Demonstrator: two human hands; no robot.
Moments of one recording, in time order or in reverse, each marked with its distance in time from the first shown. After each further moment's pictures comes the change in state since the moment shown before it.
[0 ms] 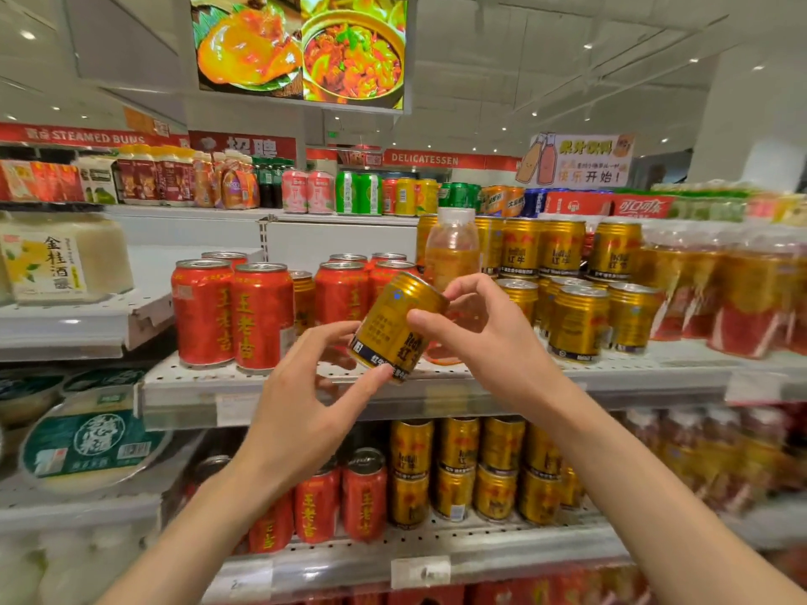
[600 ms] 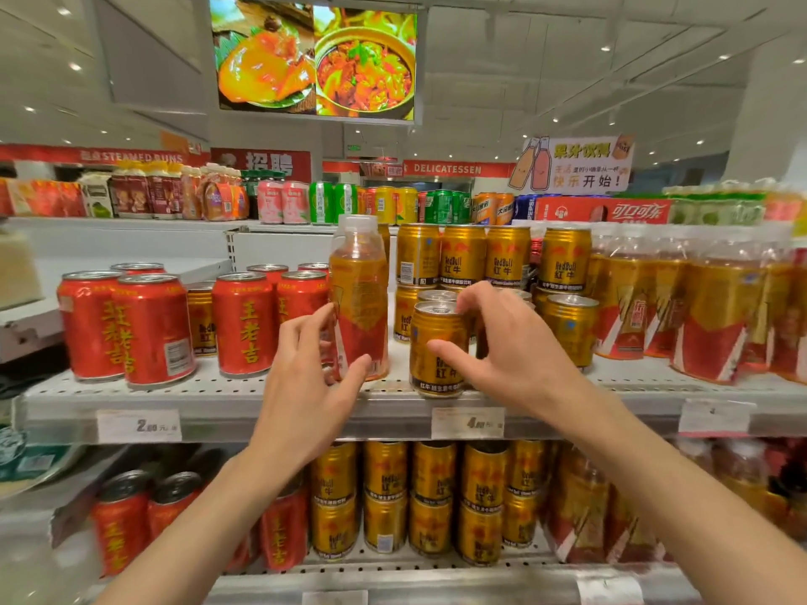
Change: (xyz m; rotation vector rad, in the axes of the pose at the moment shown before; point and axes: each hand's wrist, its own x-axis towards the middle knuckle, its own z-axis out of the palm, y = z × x) left_hand 0.042 0.017 0.125 0.272 0.164 -0.086; right_hand 0.023 0.069 -0.137 -0.808 -0.002 -0.340
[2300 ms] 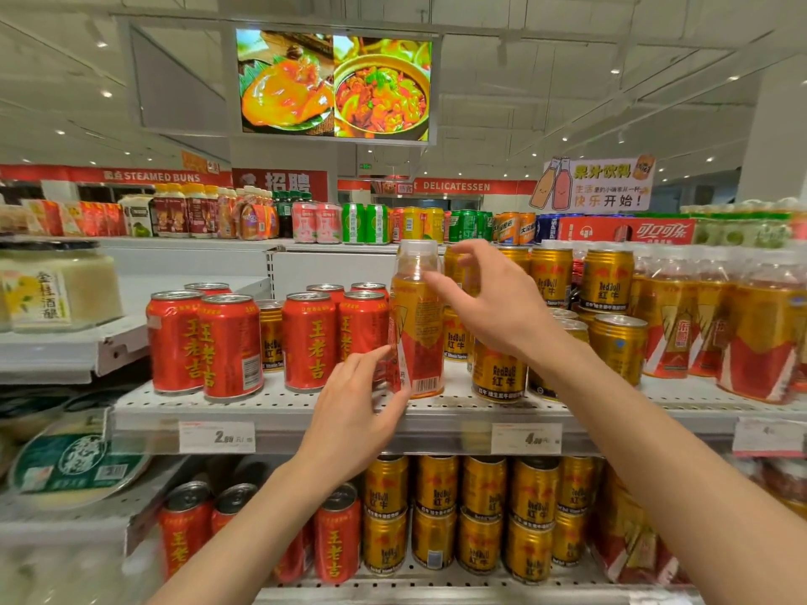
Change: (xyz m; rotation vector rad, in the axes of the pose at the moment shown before) left_hand 0.002 -0.030 -0.020 0.069 -0.163 0.081; right_hand 0.079 -0.068 0.008 0.122 0.077 0.127
